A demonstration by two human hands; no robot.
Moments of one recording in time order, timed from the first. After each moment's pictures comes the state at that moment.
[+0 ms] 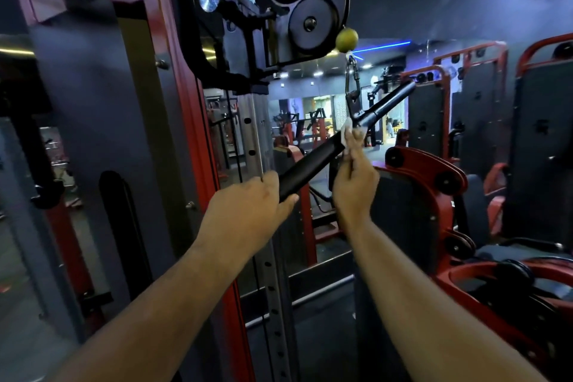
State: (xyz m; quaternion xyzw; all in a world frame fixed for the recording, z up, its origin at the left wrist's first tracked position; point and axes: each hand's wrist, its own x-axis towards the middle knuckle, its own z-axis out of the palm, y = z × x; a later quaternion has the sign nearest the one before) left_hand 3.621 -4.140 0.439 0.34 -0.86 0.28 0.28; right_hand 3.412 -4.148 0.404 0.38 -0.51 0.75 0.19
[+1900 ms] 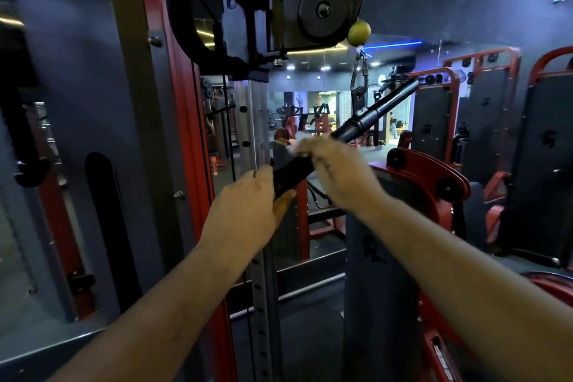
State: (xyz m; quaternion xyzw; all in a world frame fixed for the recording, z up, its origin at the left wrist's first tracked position) left_hand 3.590 -4.159 0.421 0.35 -0.86 0.09 0.37; right_hand 3.395 -4.120 0.442 0.68 -0.58 0.41 0.21
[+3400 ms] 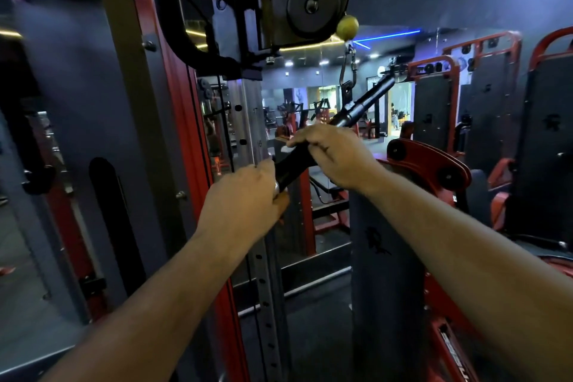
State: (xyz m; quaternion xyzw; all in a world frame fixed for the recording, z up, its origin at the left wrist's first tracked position) left_hand 3.590 -4.146 0.434 0.36 -0.85 0.18 0.33; right_hand 3.379 -4.121 0.462 0.72 -0.55 0.37 0.21
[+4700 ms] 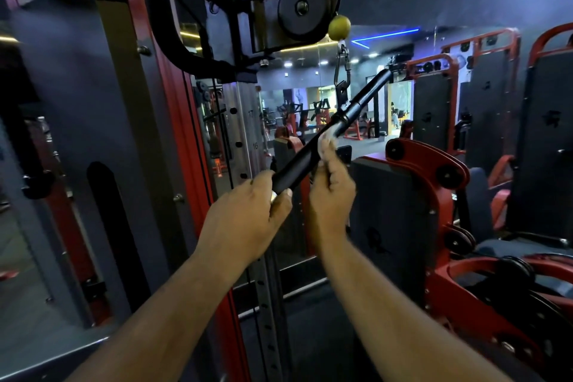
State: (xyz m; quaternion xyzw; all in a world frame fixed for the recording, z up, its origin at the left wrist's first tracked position) left_hand 3.589 -4.140 0.415 0.33 -0.87 0.10 0.35; right_hand 3.432 -4.151 0.378 0.40 -0.37 0.84 0.02
